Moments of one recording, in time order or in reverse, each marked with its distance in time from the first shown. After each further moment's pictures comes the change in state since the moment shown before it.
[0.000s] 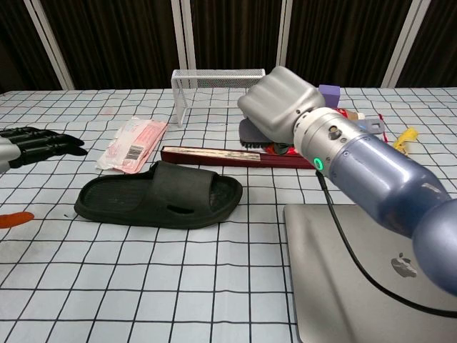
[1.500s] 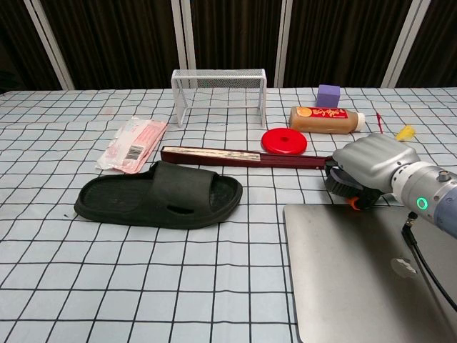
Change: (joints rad) left arm 0.102 0.069 -0.065 0.024 0.025 0.181 -0.103; right arm -0.203 0.130 -0.111 0.008 0.073 -0.121 0.347
